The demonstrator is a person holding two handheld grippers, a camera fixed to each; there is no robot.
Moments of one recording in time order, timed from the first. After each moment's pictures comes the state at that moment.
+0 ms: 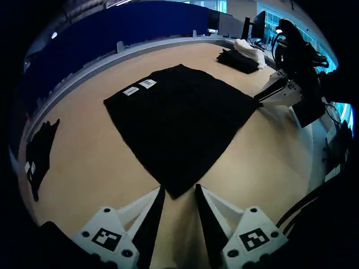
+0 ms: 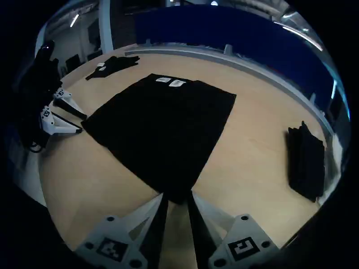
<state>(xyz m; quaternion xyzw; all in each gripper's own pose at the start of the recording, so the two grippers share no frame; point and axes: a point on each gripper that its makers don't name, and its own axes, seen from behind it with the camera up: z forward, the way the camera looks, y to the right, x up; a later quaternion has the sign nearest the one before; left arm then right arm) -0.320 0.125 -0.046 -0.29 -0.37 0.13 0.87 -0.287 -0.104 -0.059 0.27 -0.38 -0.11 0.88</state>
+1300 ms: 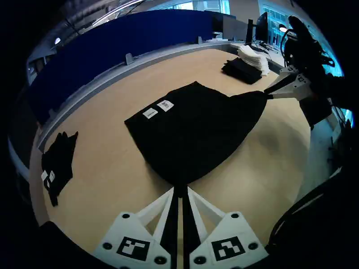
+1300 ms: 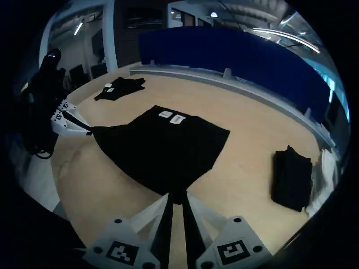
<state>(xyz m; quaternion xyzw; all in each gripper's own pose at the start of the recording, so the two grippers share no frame) -0.243 0.110 -0.055 -0.26 -0.36 0.16 0.88 -0.196 -0.119 -0.058 0.28 -0.33 -0.08 0.90</state>
